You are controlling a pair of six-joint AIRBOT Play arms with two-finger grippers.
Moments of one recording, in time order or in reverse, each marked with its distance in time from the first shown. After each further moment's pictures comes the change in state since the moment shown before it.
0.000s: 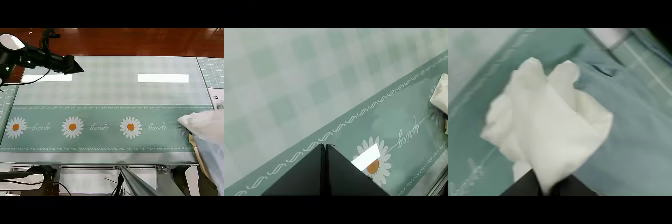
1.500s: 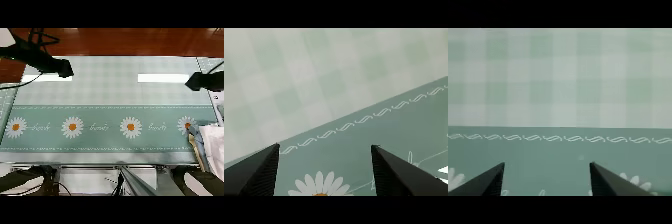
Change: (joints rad) left arm -0.159 0.190 0.061 0.621 -0.119 -0.246; right arm 0.904 -0.336 0.005 -0.054 -0.431 -0.069
